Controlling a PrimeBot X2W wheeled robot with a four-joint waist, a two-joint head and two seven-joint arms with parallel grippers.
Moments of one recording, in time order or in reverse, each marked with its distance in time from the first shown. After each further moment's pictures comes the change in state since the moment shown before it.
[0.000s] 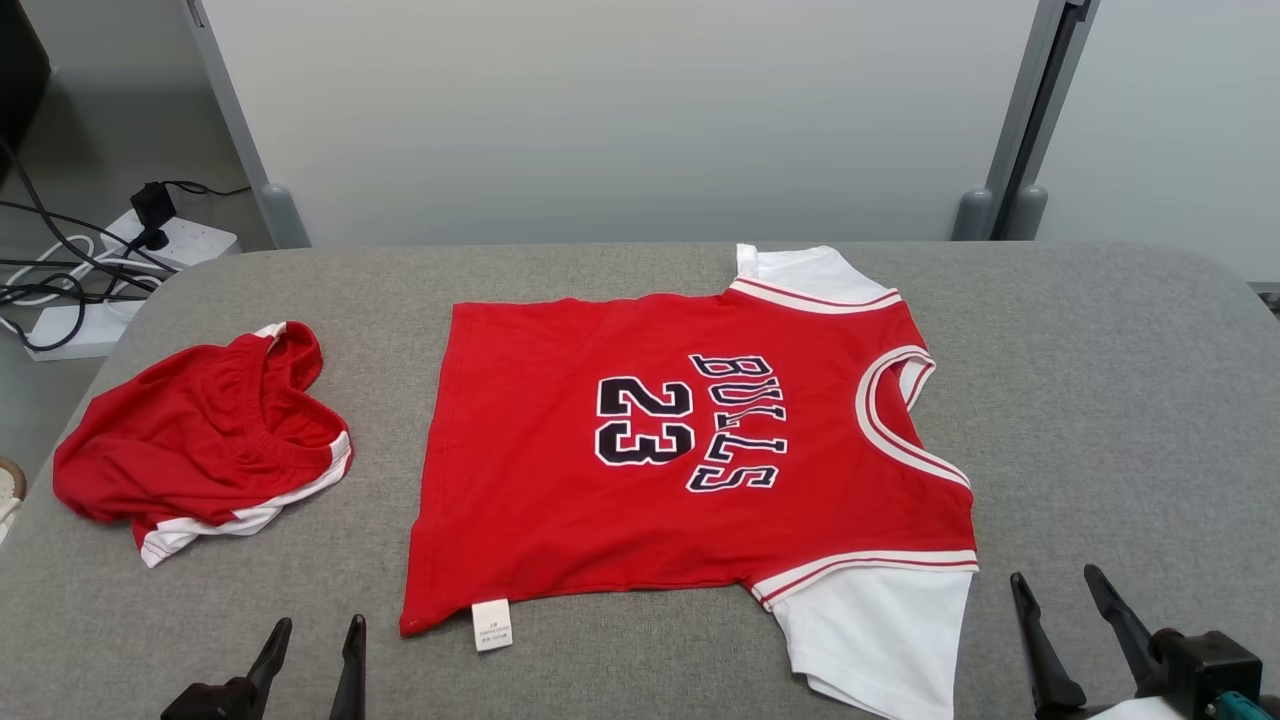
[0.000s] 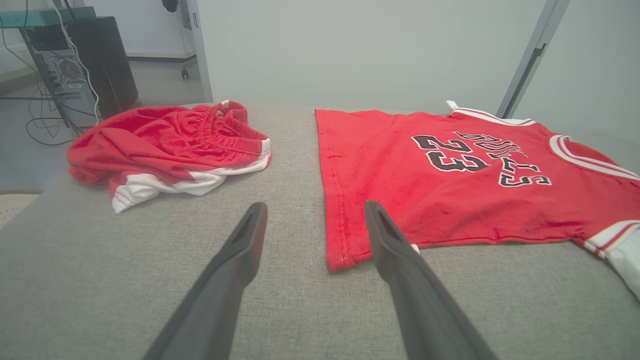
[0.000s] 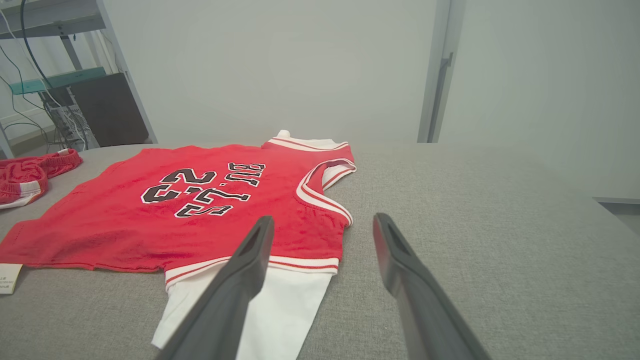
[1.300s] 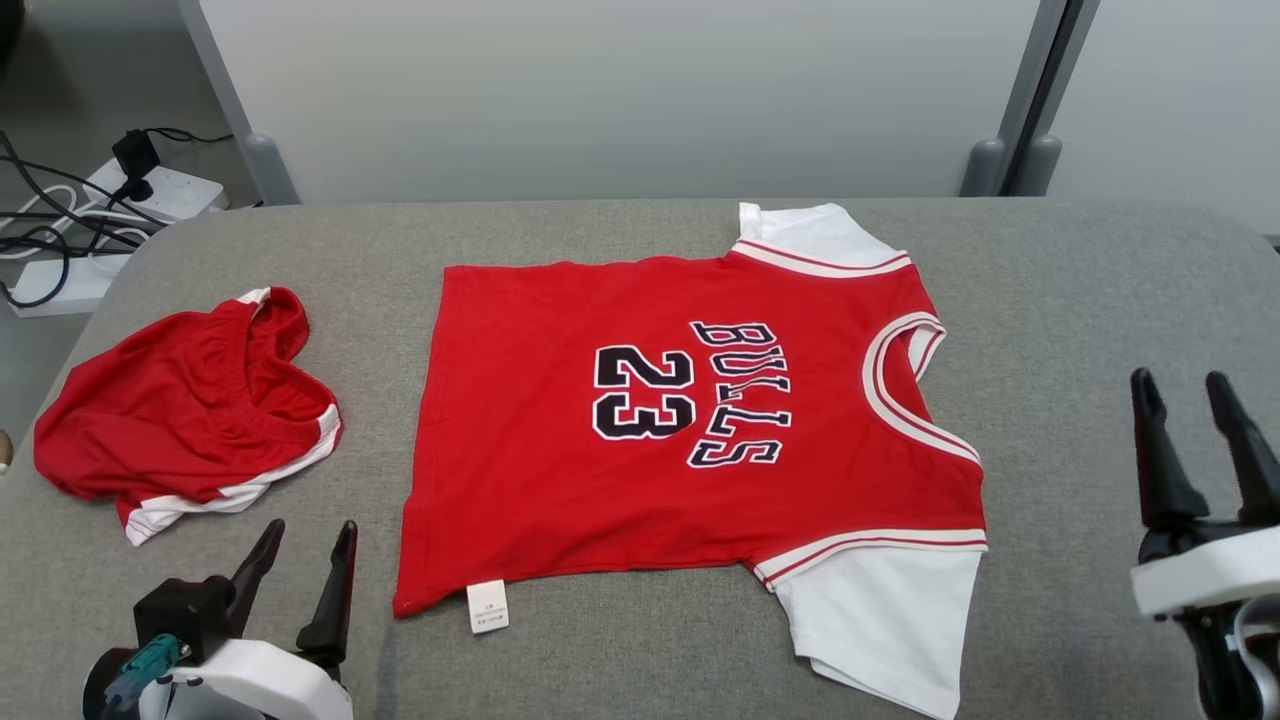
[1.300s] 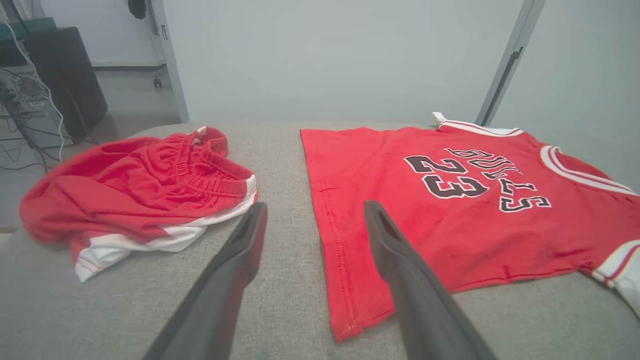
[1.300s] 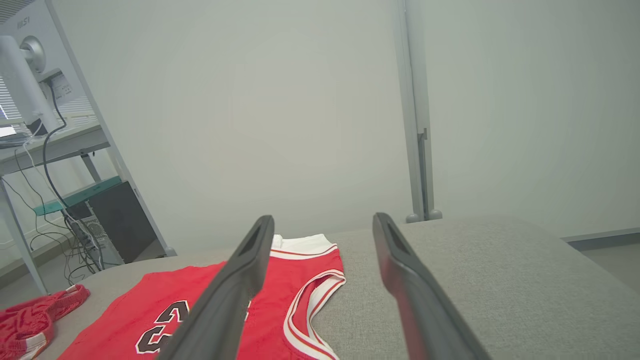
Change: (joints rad) left arm -0.181 0.152 -0.190 0.084 -0.184 0.000 0.000; right arm -0.209 -0.147 -0.034 -0.093 0.326 0.000 0.047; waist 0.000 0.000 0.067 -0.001
